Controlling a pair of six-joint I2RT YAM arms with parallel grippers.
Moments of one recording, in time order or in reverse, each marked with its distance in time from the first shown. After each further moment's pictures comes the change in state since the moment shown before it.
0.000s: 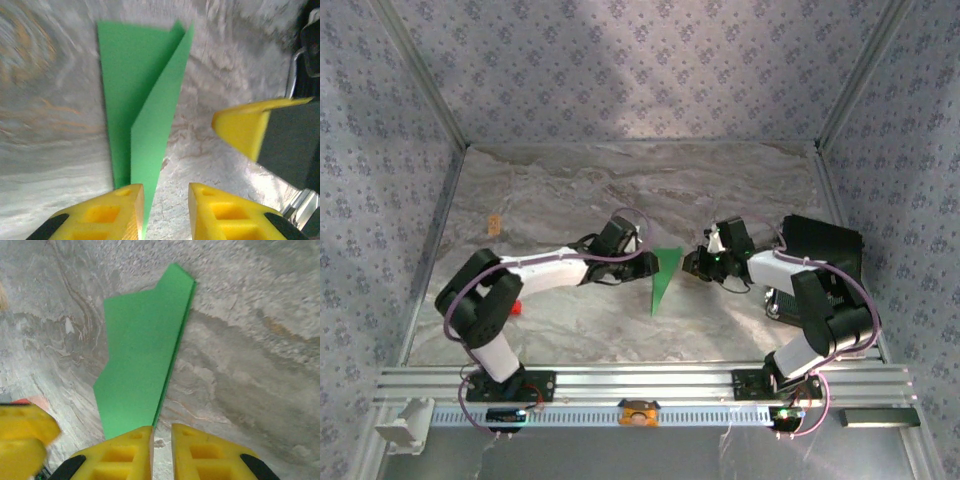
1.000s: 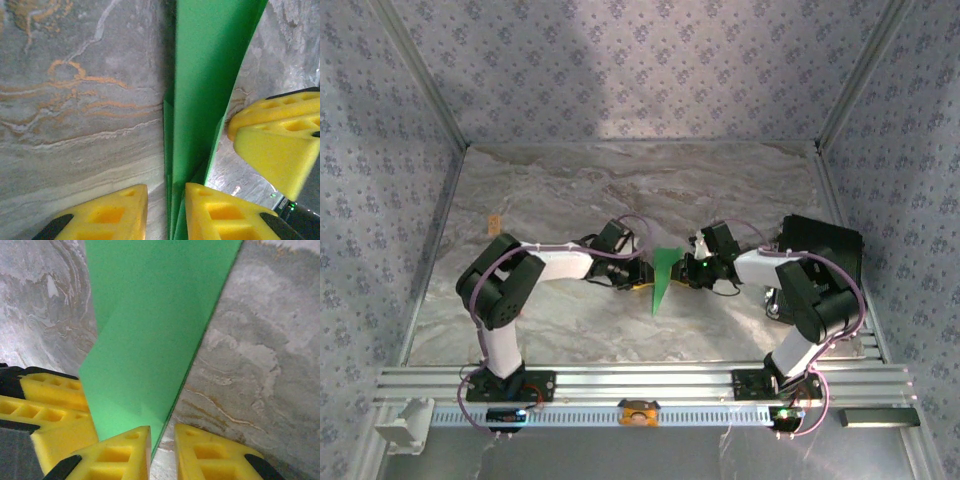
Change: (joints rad) left arm 0.055 0.169 0.018 -0.016 0.221 0.063; right arm 0.082 0.098 0.023 0.024 -0.026 0.006
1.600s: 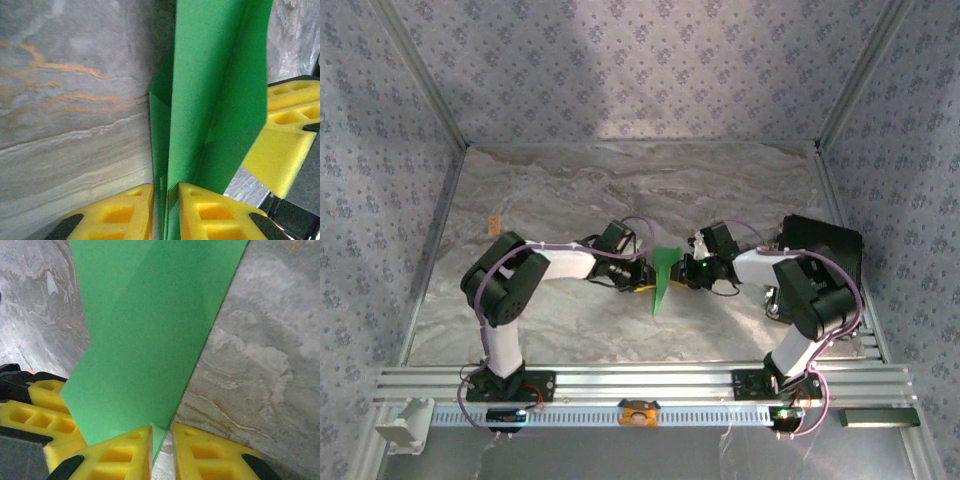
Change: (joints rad) left arm -0.006 0.032 0.009 0.022 0.067 -0.004; right arm 0.002 0.019 0.000 0.019 -0.025 0.000
